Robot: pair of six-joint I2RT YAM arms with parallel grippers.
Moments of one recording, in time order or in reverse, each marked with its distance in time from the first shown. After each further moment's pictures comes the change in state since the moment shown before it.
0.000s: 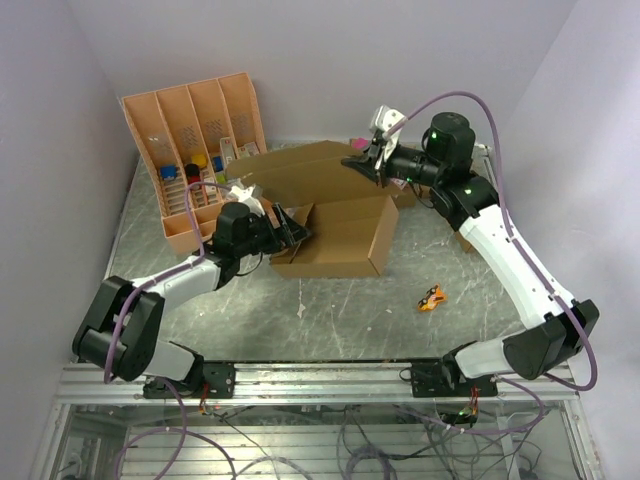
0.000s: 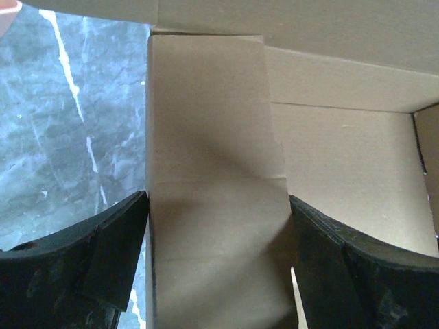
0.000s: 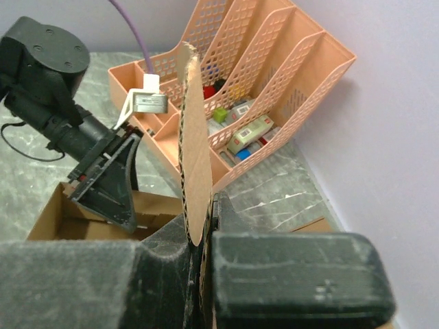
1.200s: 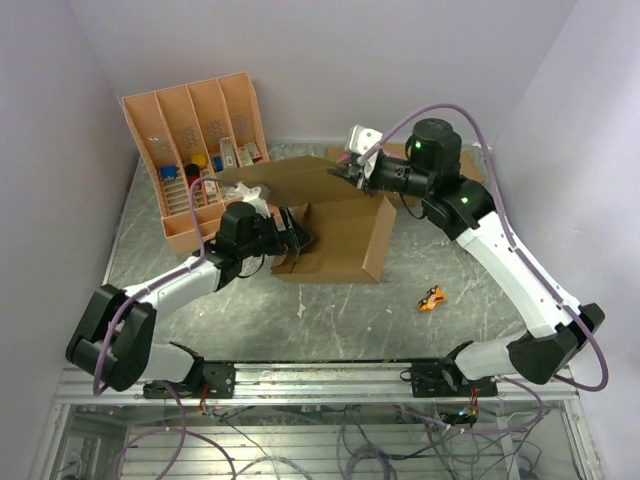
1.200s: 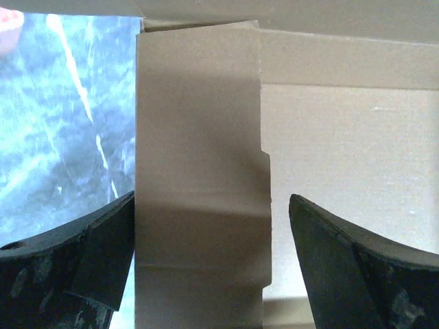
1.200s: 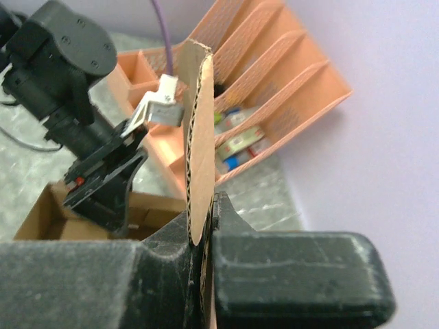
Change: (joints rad) left arm -0.051 -0.022 0.034 -0.140 -0.061 0.118; right arm 0.173 -0.012 0.069 -0.185 0.161 -0.218
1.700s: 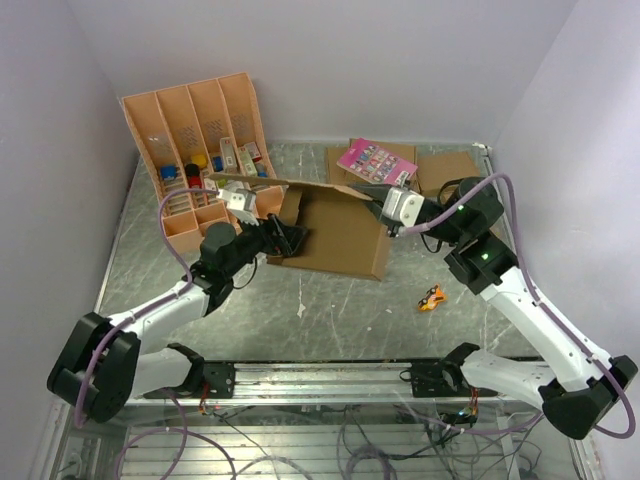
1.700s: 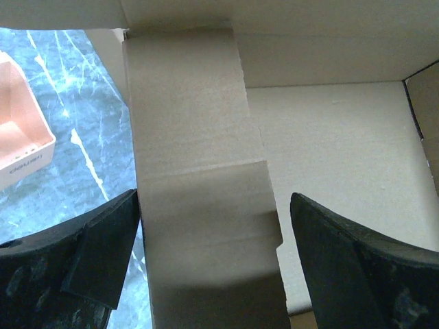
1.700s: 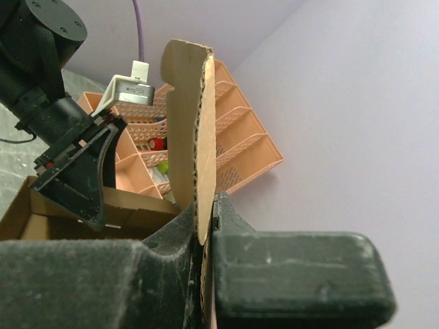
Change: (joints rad) left arm -0.013 -0.187 -0.167 0.357 -0.107 0.166; right arm 0.004 -0.343 -0.422 0.454 -0.061 -0.101
